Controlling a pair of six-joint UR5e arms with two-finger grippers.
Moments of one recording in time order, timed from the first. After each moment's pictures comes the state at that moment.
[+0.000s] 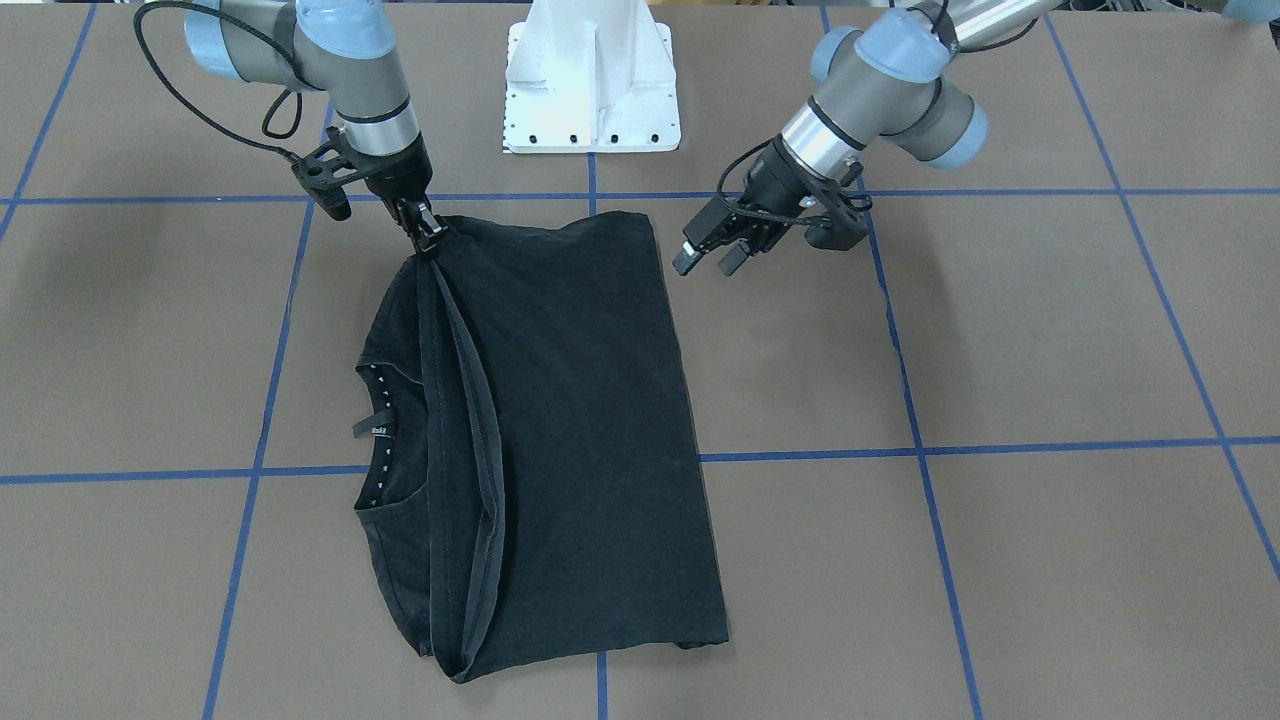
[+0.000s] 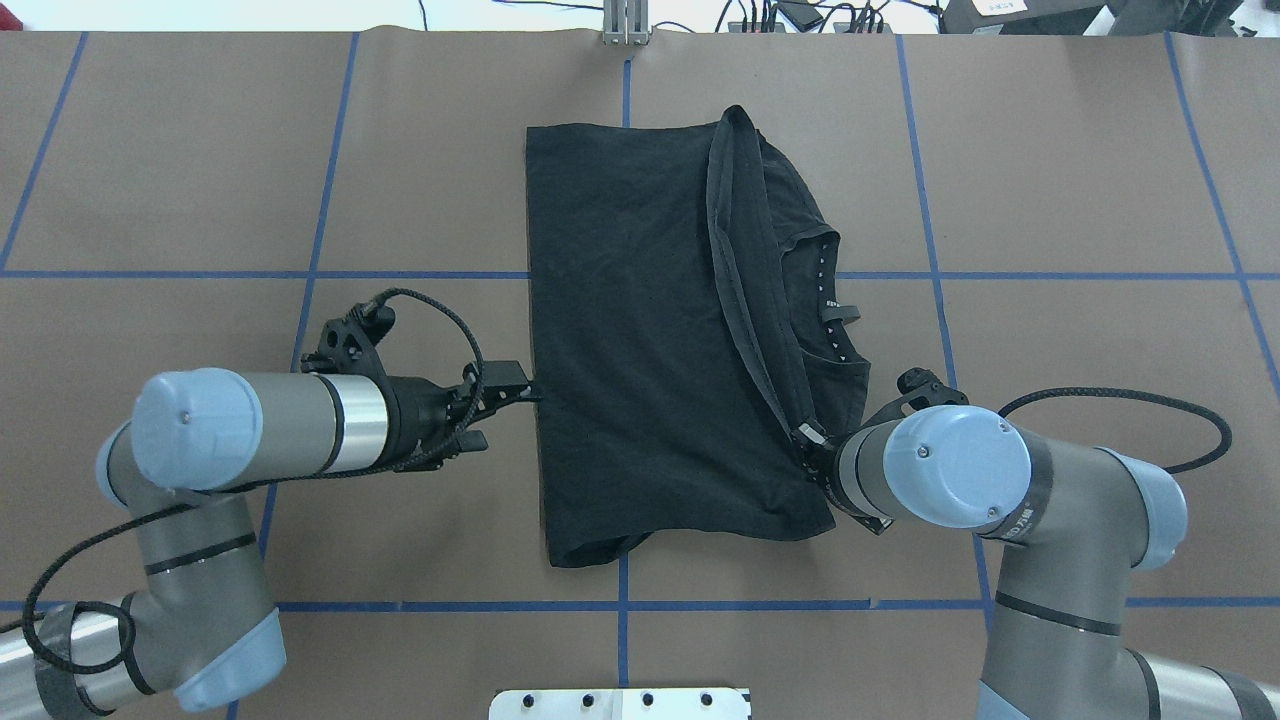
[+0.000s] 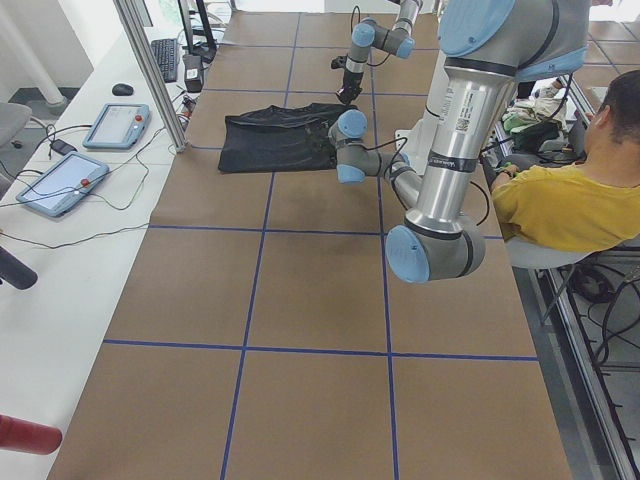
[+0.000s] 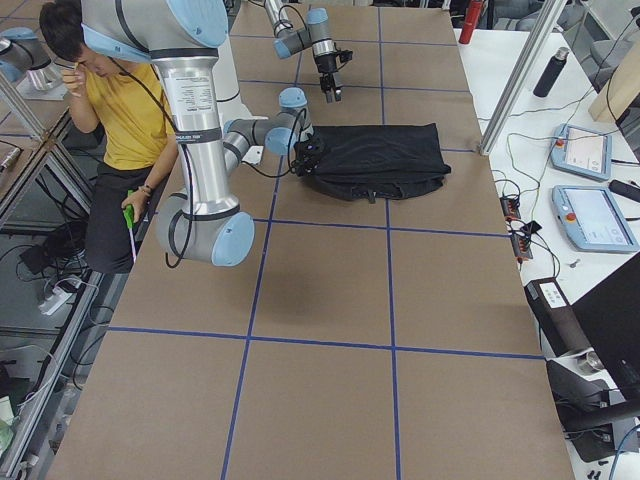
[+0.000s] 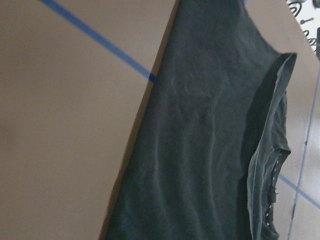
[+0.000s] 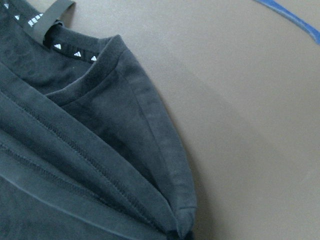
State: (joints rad) left arm -0.40 -1.88 -1.79 -2.45 -1.70 -1.92; right arm 0.36 -1.33 2.00 -1.43 1.67 2.21
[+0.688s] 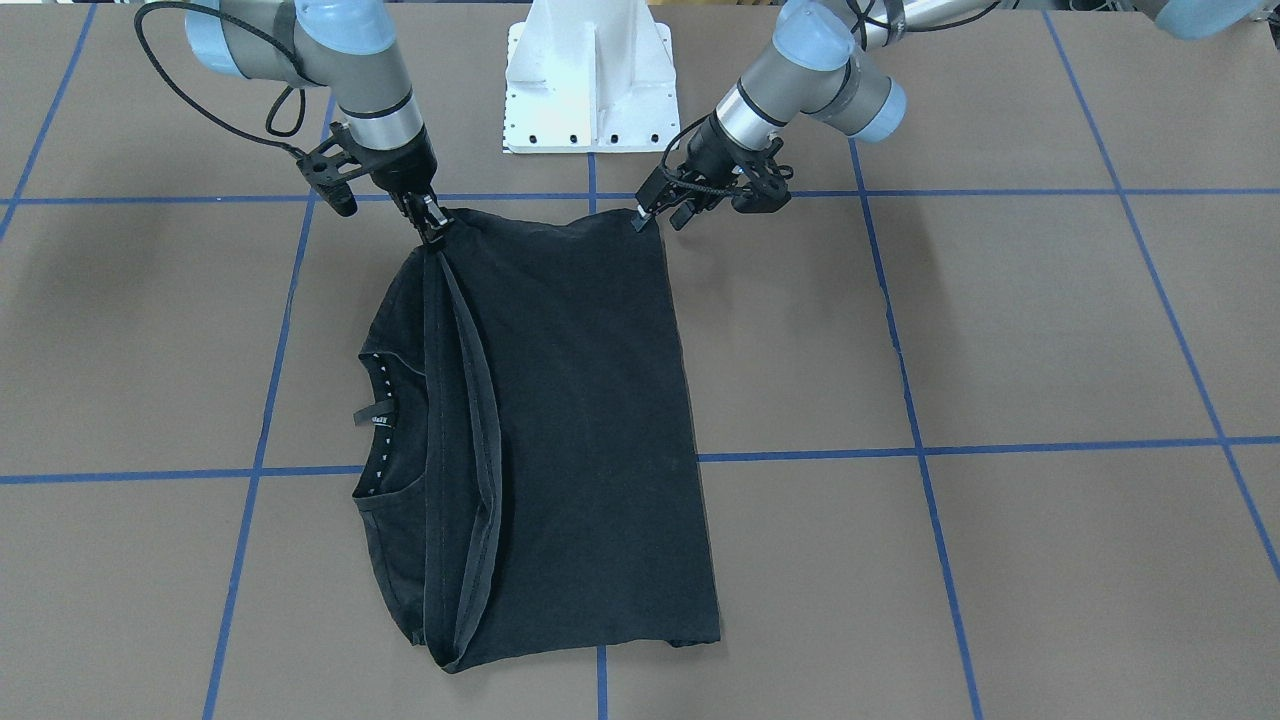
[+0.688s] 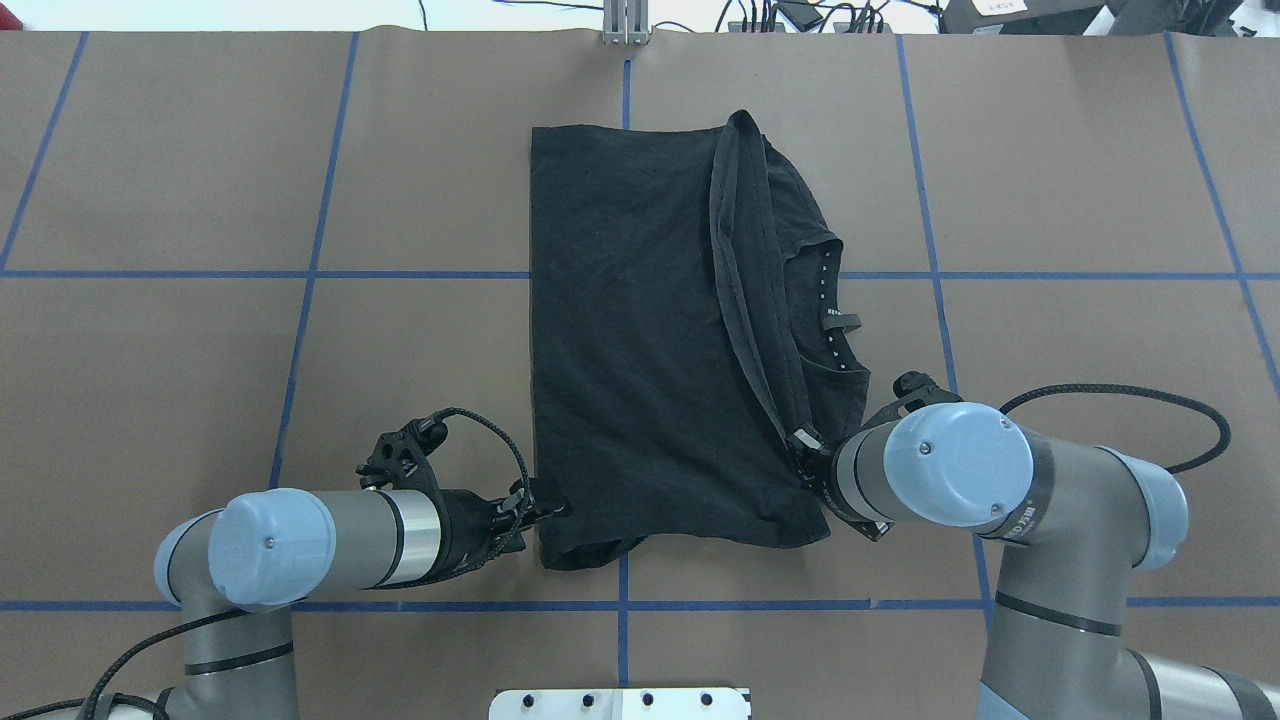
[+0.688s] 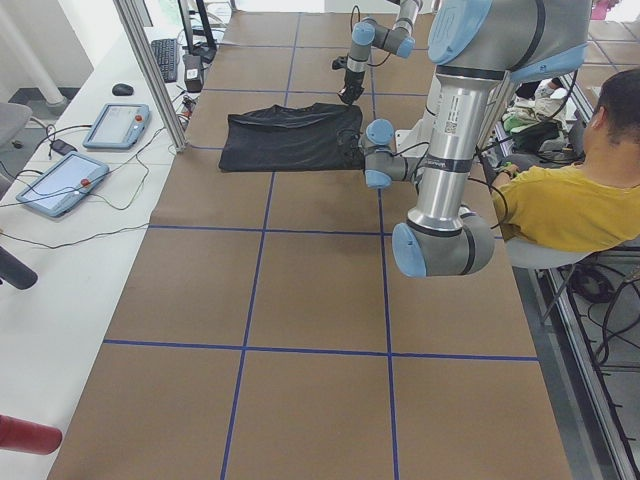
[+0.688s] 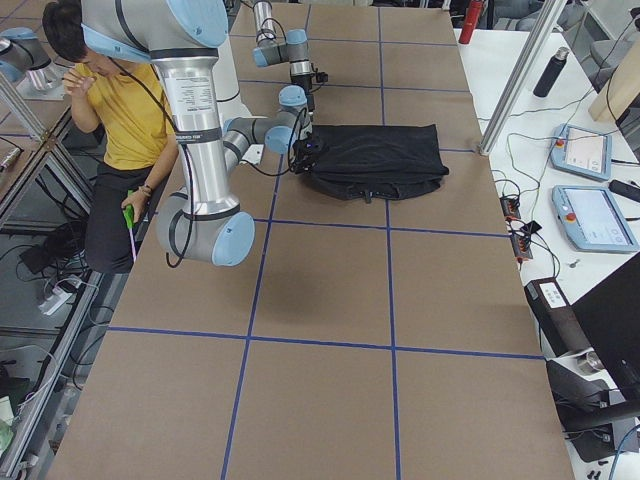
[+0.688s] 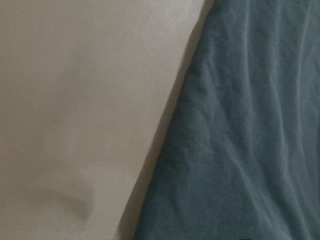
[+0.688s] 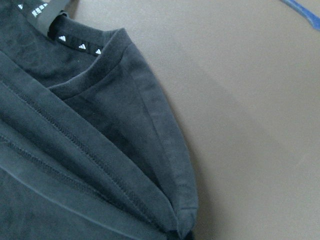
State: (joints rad) left arm -0.25 -1.88 -1.75 -2.44 -1.64 -1.94; right arm 0.36 -1.33 2.01 -1.43 1.69 2.21
